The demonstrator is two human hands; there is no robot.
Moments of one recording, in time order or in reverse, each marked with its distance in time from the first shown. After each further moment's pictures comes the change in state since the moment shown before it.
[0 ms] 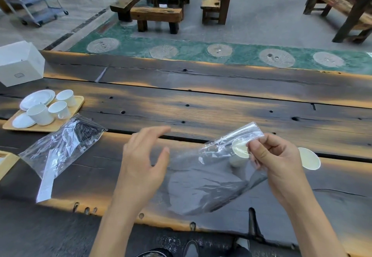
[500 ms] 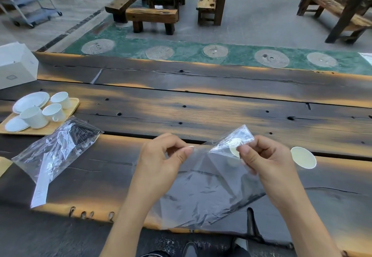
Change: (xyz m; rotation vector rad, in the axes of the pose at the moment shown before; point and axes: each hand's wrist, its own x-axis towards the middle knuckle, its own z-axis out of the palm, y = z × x) left_hand 0.016 0.017 0.018 -0.187 -0.136 -0.068; right_hand -0.009 -0.008 0.013 -0.165 -0.029 -0.041
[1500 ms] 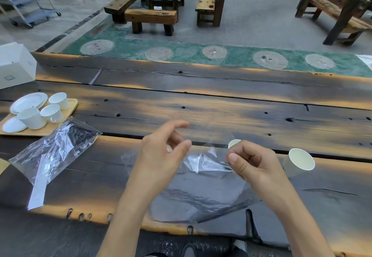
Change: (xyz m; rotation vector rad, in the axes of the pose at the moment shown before) left_hand 0.010 0.014 -0.002 0.013 0.023 -0.006; right_hand -0.003 0.000 0.005 -0.134 -0.235 -0.075
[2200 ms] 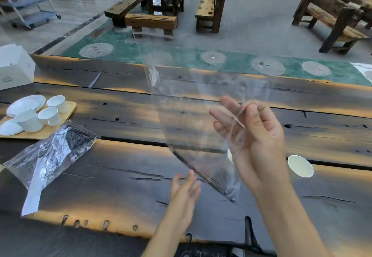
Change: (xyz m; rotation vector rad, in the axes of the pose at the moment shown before) left_hand -0.034 -0.097 0.118 -1.084 0.125 -0.996; right_hand 0.050 -0.054 0.030 0.812 0.240 -0.083
